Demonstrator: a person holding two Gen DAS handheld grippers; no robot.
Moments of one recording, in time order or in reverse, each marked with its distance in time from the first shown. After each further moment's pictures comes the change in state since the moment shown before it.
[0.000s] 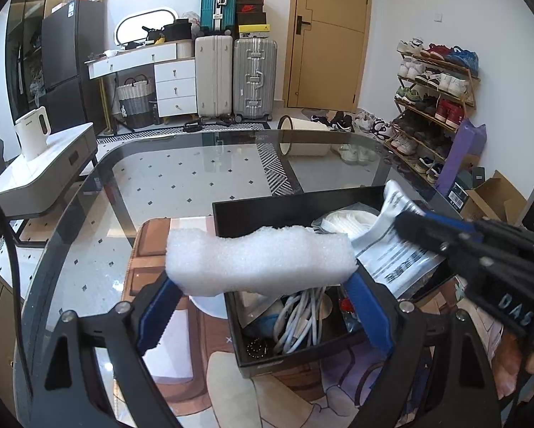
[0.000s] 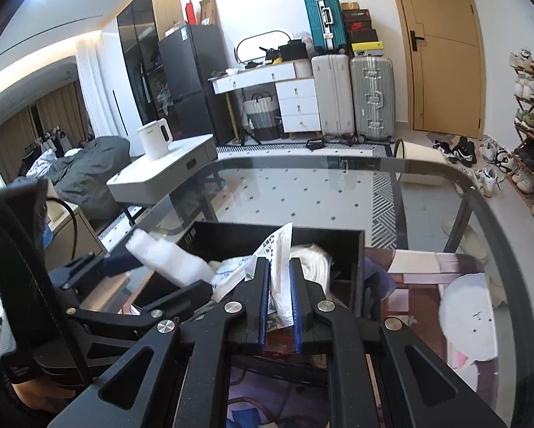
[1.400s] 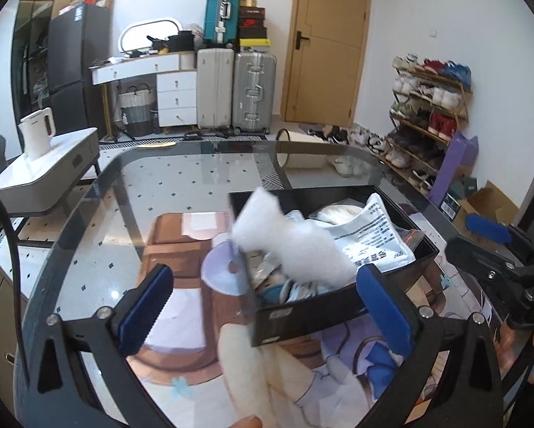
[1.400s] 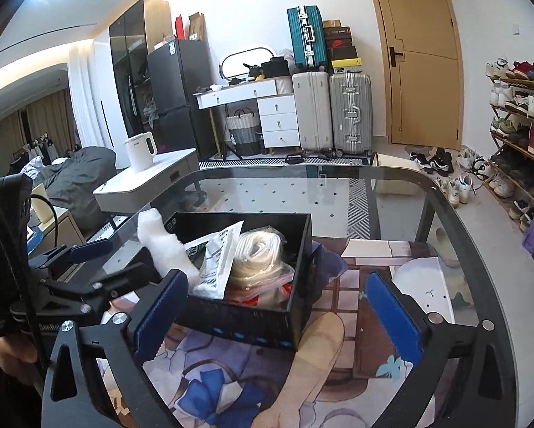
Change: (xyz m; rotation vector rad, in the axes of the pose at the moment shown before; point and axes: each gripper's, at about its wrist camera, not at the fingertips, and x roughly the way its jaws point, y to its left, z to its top) left arm -0.037 0.016 -0.020 -0.027 -0.076 -0.018; right arm -0.051 -0.026 -0.039 0.016 -0.097 -0.069
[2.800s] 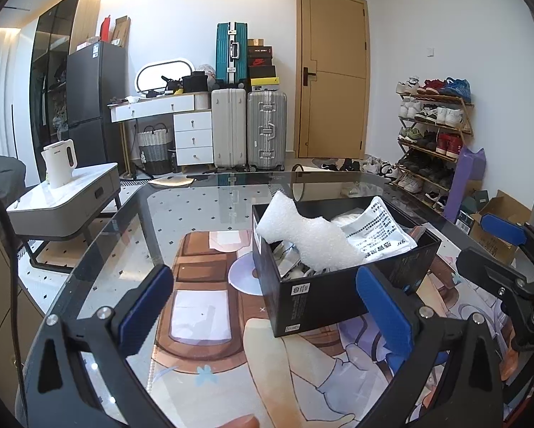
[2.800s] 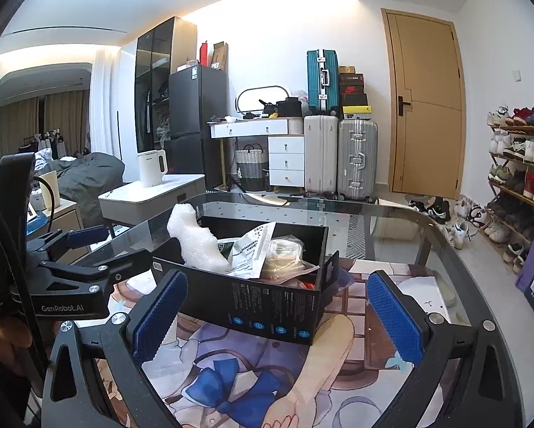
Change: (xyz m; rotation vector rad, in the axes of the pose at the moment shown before) left arm -0.029 -0.002 -0.032 0.045 -0.168 0.072; right arm -0.030 0.032 -0.038 -0.110 -0.177 -0.024
